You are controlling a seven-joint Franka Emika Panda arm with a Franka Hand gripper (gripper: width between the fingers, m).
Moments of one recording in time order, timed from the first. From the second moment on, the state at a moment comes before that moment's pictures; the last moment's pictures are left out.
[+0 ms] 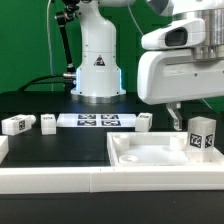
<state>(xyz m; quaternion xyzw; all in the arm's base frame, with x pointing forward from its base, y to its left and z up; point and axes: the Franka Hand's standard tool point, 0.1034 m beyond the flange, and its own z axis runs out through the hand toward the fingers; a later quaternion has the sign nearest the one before) 0.624 0.123 0.082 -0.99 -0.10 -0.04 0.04</state>
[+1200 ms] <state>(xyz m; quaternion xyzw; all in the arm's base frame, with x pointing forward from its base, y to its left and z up) 0.624 0.119 0.082 -0.98 -0.19 -0.04 0.03</state>
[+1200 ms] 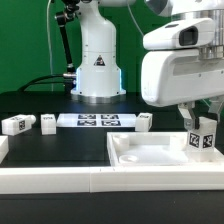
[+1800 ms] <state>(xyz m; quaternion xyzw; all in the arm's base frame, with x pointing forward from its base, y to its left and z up) 0.623 0.119 0.082 -0.99 0.15 -0.03 0.04</state>
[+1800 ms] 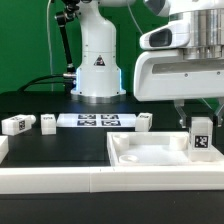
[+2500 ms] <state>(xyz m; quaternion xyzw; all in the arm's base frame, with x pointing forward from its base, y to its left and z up) 0.623 0.120 0.082 -0.90 0.43 -0.02 0.05</state>
